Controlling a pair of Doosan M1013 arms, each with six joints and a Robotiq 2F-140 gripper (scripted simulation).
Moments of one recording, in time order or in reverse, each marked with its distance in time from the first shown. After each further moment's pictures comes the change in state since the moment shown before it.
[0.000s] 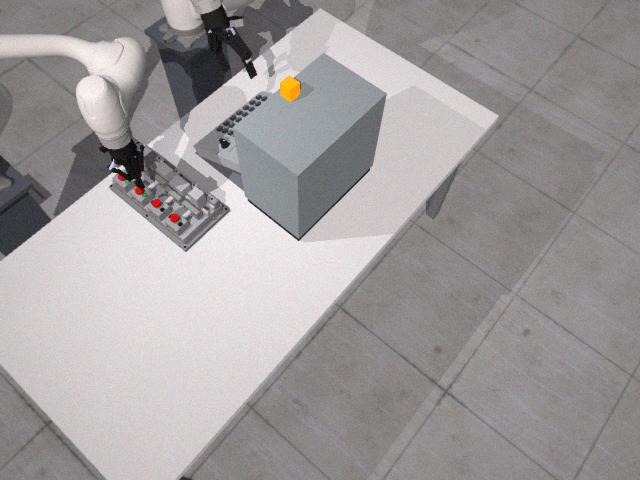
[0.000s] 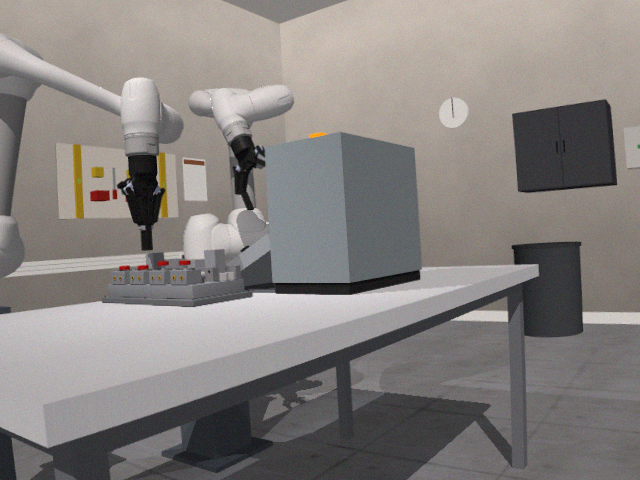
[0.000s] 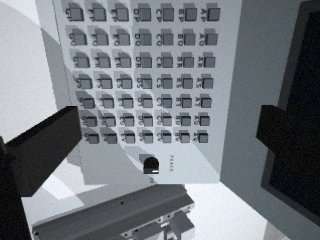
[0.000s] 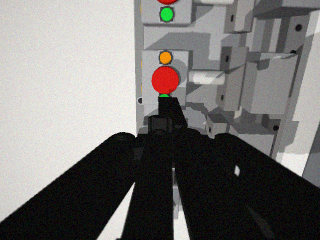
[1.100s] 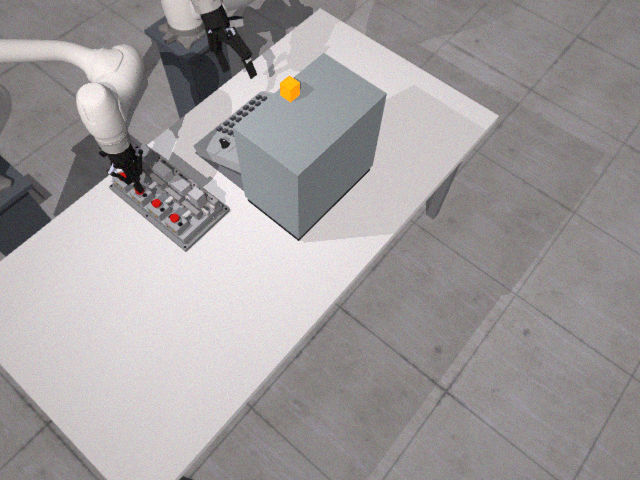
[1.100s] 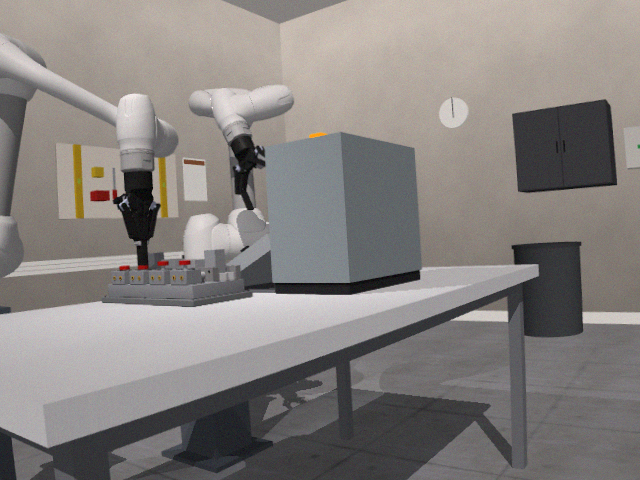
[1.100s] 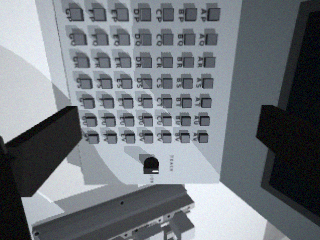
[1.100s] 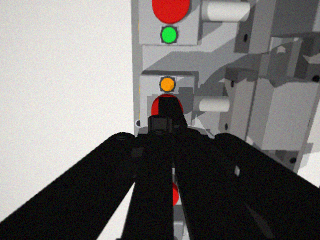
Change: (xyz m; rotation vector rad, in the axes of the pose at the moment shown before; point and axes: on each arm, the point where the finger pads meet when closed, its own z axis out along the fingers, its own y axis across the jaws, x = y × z) left arm 0.000 0.000 0.000 0.000 0.000 0.000; right arm 0.021 -0.001 0.039 0.000 0.000 0.000
